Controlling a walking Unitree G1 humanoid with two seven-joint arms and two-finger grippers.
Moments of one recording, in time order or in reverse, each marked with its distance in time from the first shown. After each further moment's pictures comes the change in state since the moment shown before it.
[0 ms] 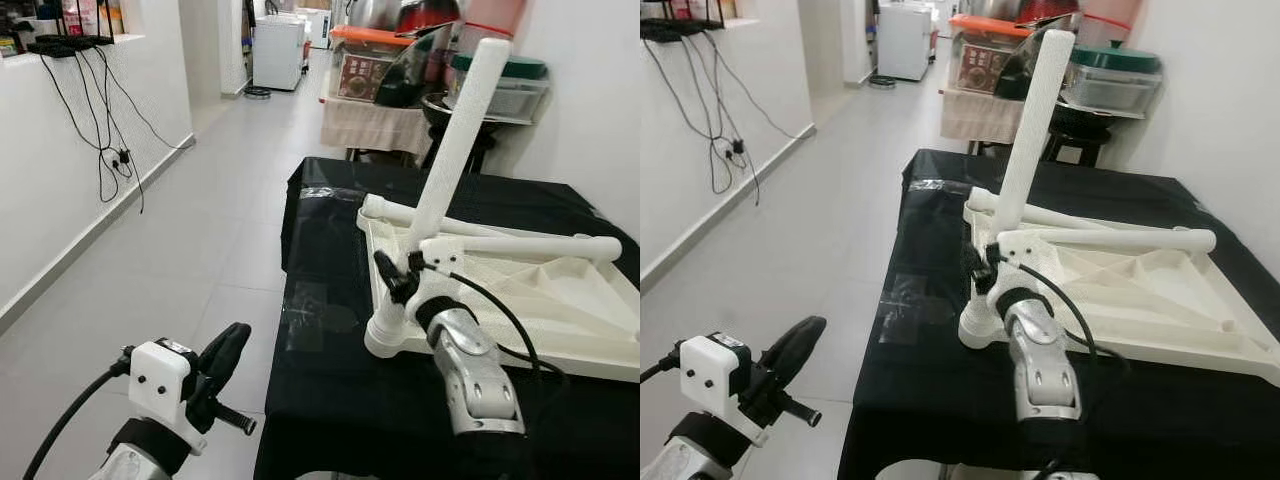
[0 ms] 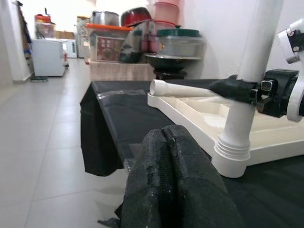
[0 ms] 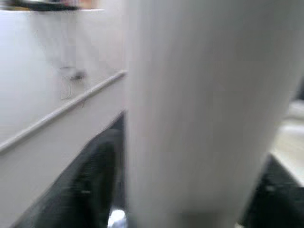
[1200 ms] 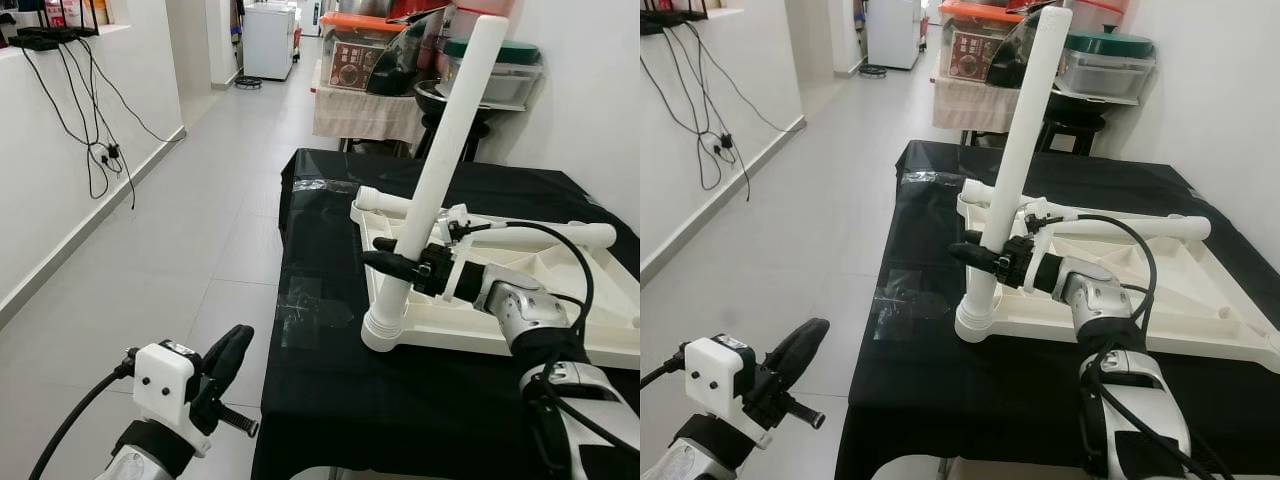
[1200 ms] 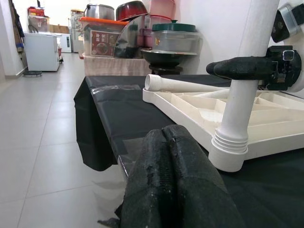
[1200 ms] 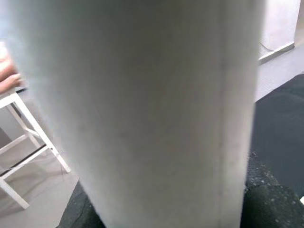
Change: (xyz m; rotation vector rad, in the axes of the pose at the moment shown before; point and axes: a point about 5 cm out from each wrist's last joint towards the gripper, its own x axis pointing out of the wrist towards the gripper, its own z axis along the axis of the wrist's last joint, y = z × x) left arm 0.001 -0.003 -0.002 -0.008 0.004 -0.004; right arm 0.026 -0.056 0.025 0.174 0.106 0.683
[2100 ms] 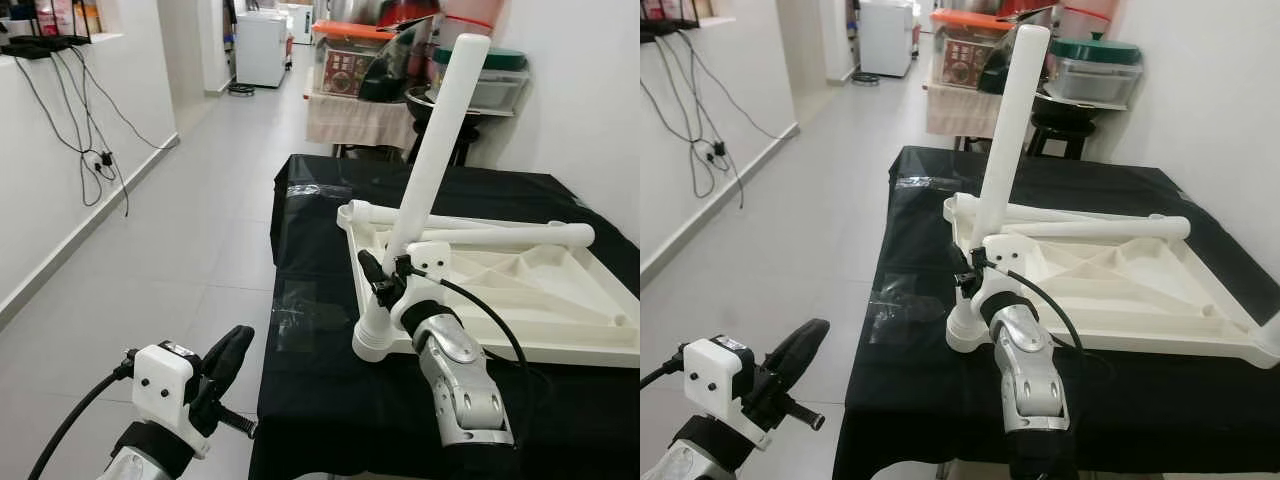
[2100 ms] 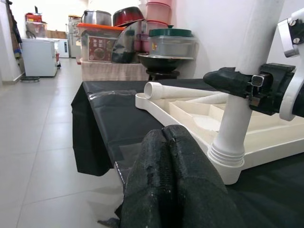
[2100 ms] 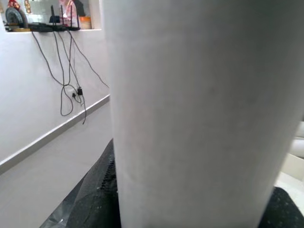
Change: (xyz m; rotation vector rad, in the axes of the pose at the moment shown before) left arm -0.002 0.001 0.001 0.000 0.000 0.007; right arm 0.026 0.069 -0.033 -0.217 -0.157 -0.708
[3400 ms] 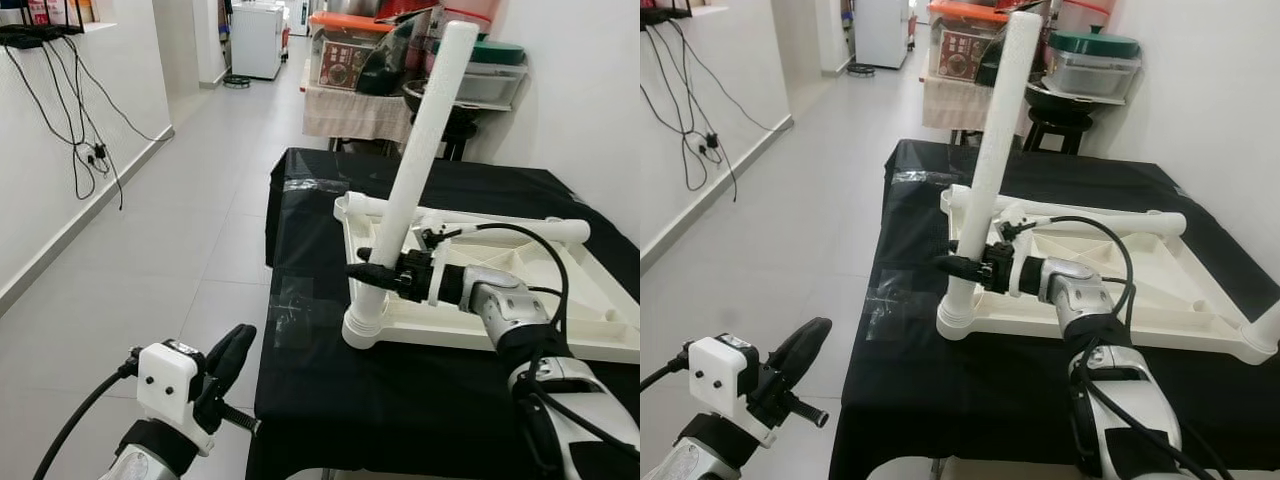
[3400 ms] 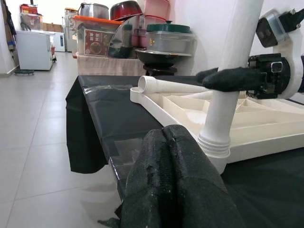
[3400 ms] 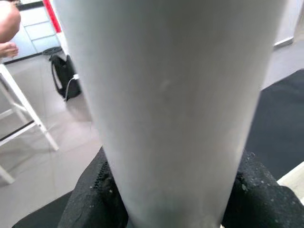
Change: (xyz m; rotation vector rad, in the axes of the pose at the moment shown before) left arm 0.003 -0.003 -0.001 -0.010 -0.005 0.001; right arm 0.039 -0.058 0.014 0.091 0.171 0.735
